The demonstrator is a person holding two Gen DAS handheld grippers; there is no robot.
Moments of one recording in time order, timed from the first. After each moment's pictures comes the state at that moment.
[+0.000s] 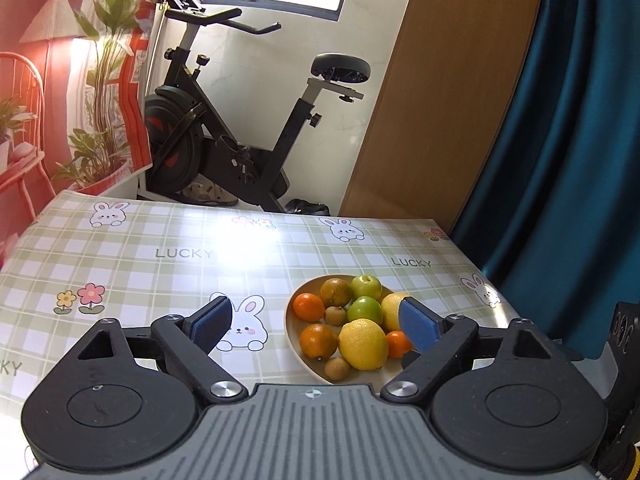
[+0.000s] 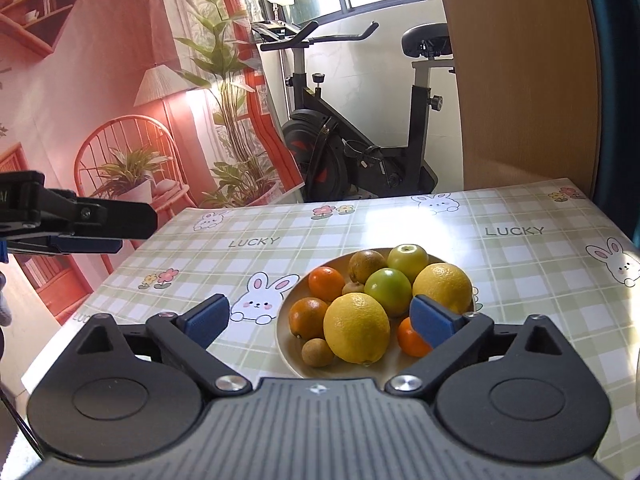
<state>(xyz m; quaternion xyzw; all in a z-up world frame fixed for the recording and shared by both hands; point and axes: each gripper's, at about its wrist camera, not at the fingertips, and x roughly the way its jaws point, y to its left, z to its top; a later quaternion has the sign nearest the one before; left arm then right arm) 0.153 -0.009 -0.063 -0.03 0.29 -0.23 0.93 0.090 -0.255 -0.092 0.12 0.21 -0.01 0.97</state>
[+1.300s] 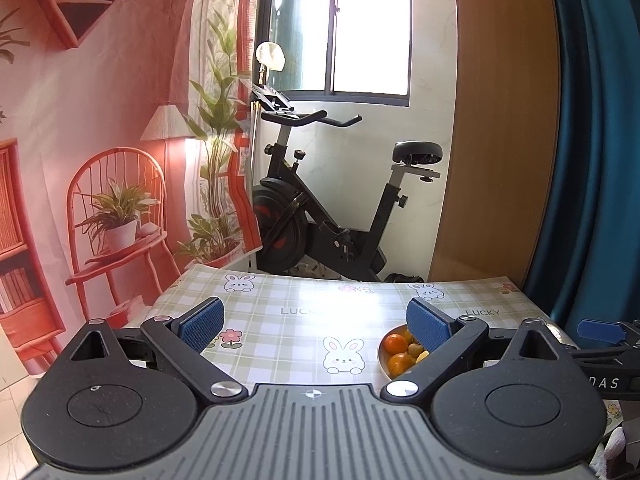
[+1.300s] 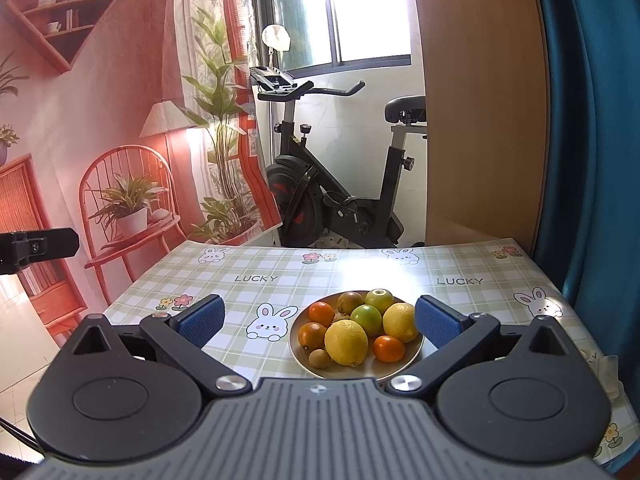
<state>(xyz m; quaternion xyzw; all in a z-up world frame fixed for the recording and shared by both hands) 0.033 0.016 -0.003 0.01 0.17 -0.07 0.98 -0.016 -0.205 -0.013 0.07 0.16 -0.07 0.98</state>
